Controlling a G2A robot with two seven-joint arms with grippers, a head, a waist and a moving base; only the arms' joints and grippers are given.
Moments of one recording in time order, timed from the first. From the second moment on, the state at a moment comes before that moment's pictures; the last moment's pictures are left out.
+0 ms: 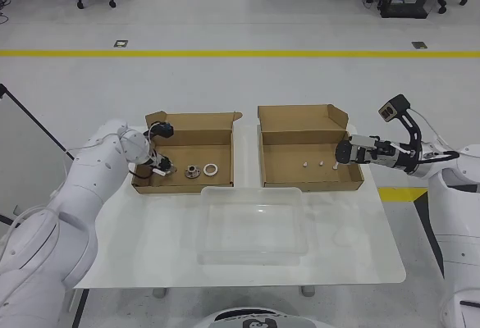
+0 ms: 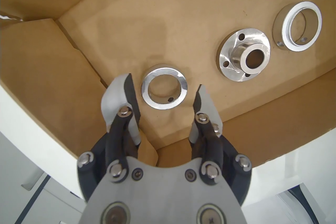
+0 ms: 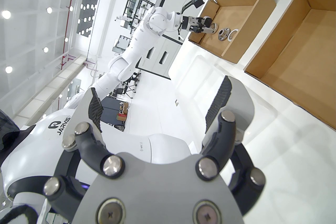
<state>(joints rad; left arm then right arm) 0.52 -1.19 -0.61 -0.55 0.64 -0.40 -0.99 -1.21 -1.06 1.68 -1.46 0.35 -0.13 1.47</state>
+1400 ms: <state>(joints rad) 0.91 -0.99 -1.16 -1.59 0.42 -0.38 -1.04 -1.21 -1.06 1.68 -1.46 0.35 -0.13 1.47</state>
